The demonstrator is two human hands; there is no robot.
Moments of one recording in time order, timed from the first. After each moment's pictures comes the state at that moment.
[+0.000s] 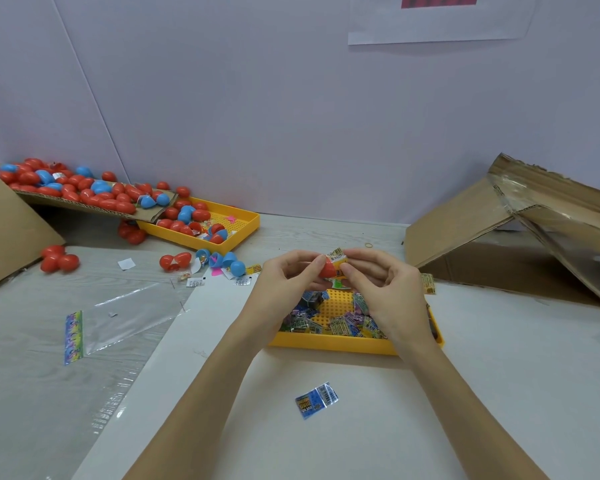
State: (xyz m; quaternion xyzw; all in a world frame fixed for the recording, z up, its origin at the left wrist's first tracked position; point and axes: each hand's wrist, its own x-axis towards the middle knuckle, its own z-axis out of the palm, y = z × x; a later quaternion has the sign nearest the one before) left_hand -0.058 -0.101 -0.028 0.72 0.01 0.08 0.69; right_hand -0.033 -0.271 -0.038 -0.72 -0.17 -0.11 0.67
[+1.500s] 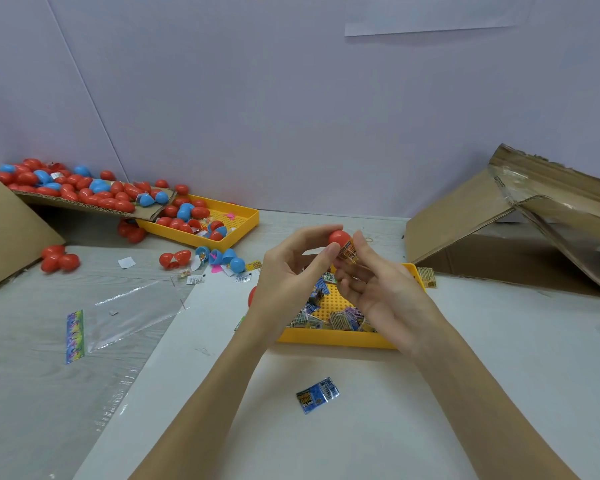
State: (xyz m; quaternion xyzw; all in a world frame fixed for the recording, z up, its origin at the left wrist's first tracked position) left_hand -0.068 -0.113 -0.017 0.72 -0.13 0.21 0.65; right_hand -0.051 -0.266 -0.005 -0.46 -0.04 0.20 0.86
